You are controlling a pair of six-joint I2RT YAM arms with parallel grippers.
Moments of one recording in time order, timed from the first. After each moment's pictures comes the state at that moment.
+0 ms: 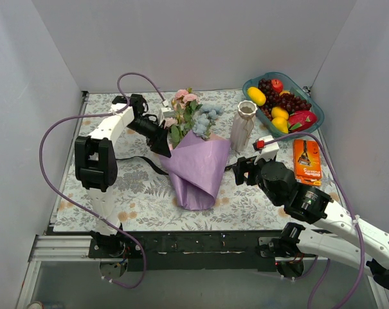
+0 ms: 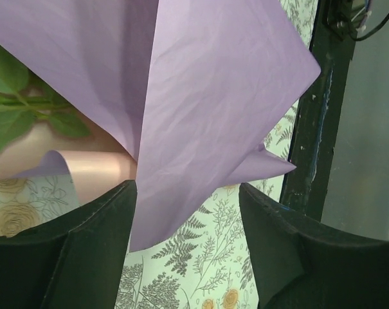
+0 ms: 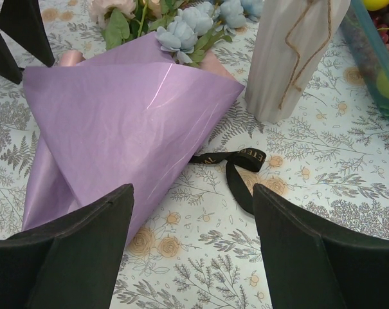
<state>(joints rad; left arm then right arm) -0.18 1.99 1.72 -1.28 0.97 0.86 1.01 0.70 0.76 -0.44 0.56 0.31</state>
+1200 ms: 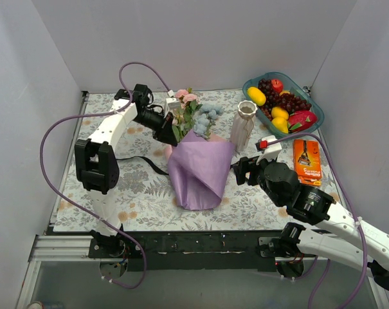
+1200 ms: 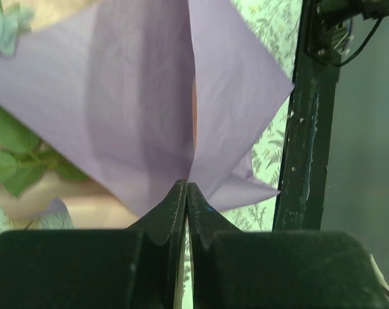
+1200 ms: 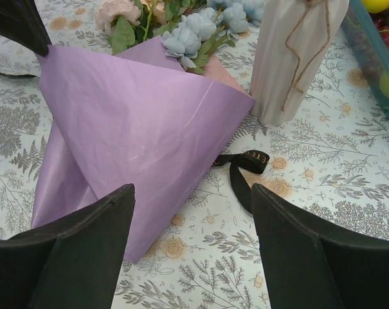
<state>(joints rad) -0.23 1.96 1.77 -1.25 1.00 0.79 1.01 0.68 0.76 -0.44 0.55 0.32</state>
